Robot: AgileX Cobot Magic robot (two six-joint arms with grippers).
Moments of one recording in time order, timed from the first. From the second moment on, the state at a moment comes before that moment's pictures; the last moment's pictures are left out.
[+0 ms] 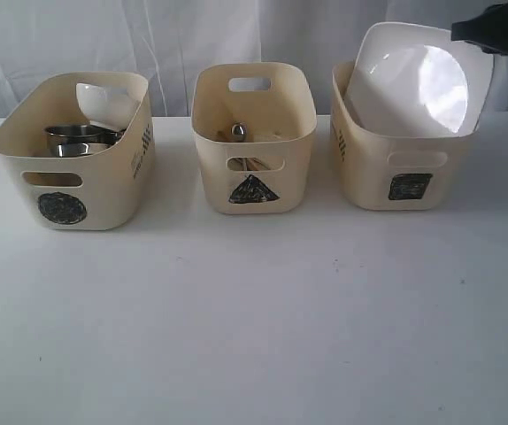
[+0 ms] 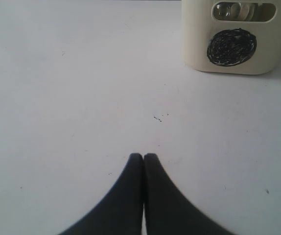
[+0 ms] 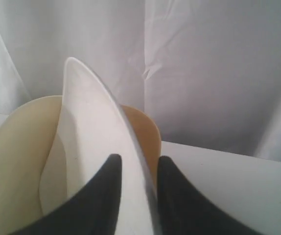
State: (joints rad) left arm 0.07 0.01 0.02 0.08 0.40 -0.08; right arm -0.31 1.96 -1.61 1.07 0.39 -1.17
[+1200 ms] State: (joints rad) left arm 0.07 0.01 0.02 0.08 0.40 -0.08; right arm -0.28 1.21 -1.44 1.07 0.67 -0.69
